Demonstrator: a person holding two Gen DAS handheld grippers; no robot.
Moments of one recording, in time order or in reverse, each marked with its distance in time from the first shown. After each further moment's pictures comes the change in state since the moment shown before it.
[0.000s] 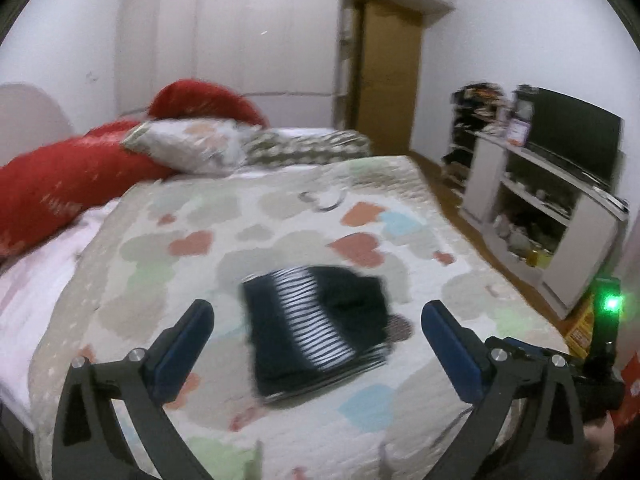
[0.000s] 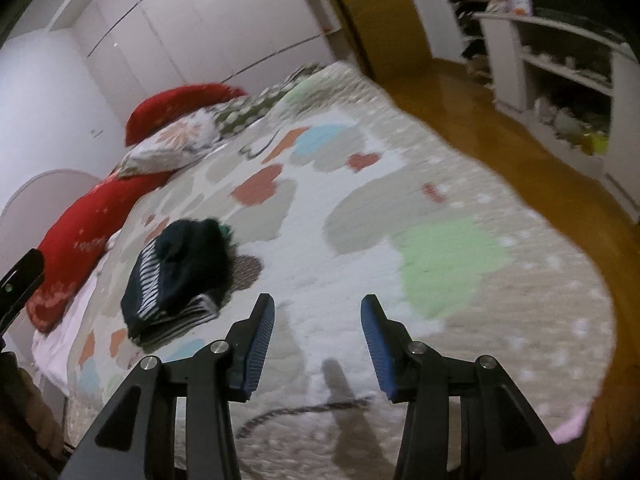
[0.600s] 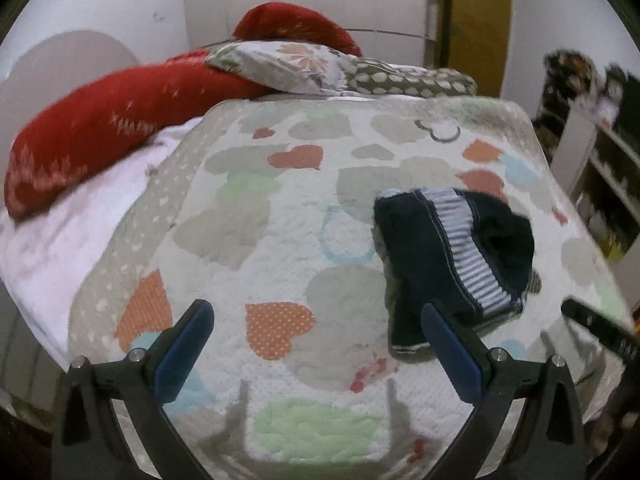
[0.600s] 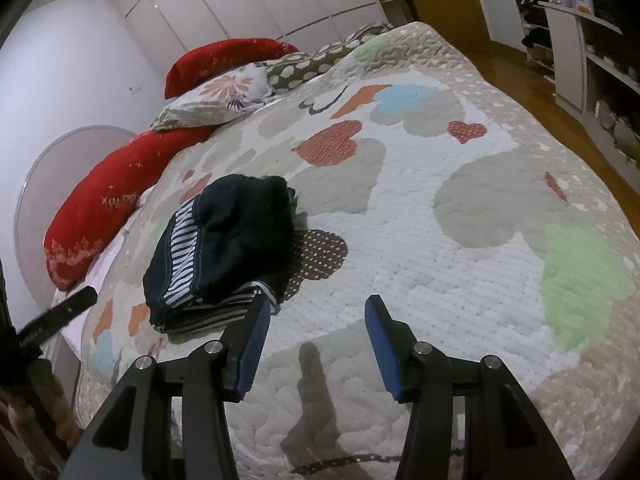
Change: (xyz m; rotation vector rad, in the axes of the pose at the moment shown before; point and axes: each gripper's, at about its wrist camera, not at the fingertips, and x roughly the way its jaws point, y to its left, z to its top) left arm 0.042 0.063 -0.038 -0.058 0.218 0.266; right arm 0.063 0.052 0.003 -0.107 0.122 0.127
